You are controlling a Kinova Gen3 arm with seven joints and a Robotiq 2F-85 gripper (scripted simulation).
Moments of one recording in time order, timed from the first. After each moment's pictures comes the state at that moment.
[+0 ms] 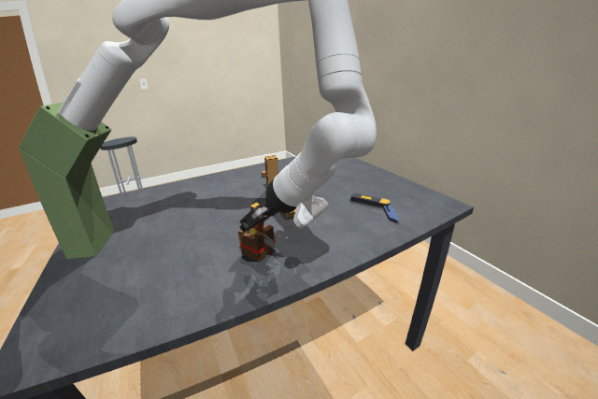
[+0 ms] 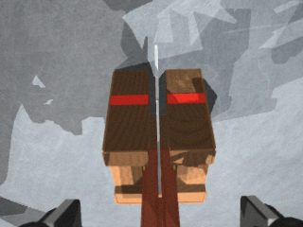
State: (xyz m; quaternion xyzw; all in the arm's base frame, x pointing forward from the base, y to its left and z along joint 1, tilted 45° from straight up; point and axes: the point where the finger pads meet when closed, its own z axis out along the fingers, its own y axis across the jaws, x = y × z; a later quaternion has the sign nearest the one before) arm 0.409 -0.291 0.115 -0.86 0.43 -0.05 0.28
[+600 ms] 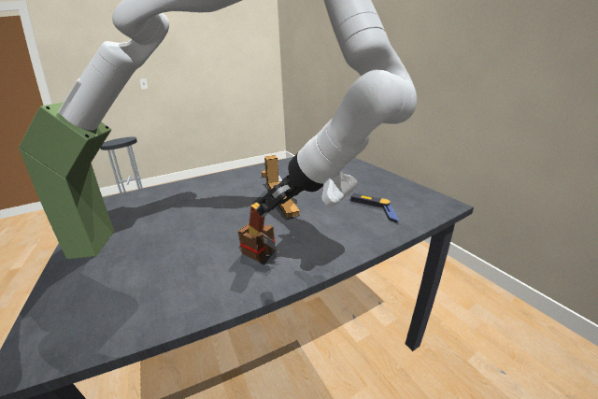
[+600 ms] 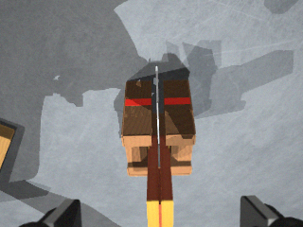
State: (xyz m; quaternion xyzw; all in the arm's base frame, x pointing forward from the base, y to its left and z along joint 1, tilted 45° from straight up) arm 0.381 -0.328 0.186 -0.86 0.43 -0.05 0.28
